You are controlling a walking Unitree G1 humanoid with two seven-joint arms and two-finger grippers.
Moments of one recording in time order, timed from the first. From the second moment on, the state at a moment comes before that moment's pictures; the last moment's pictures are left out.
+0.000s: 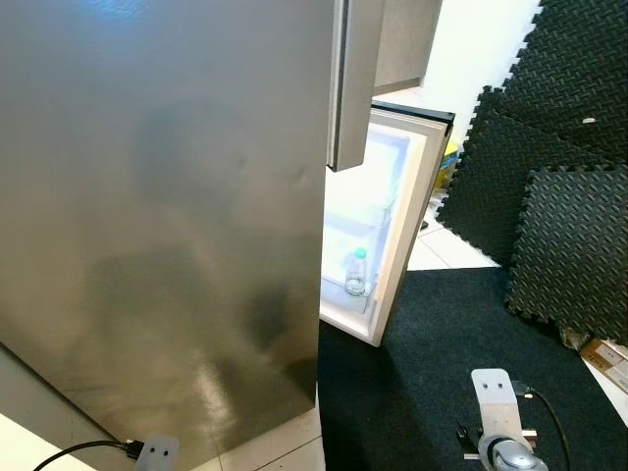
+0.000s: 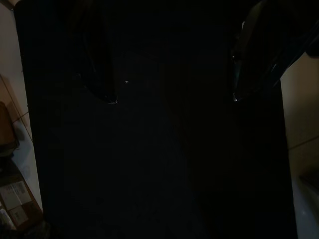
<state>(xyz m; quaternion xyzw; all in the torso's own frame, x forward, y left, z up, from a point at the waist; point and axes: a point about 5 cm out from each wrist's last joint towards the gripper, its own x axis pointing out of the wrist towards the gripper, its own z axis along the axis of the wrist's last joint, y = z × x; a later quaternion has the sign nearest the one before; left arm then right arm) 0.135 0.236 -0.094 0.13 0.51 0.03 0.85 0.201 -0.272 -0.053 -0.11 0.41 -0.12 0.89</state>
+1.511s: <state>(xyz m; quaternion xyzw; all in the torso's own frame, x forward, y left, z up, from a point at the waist) 0.138 0.234 -0.094 0.12 0.52 0.02 0.84 0.166 -0.251 -0.079 -0.13 0.48 -0.07 0.86</state>
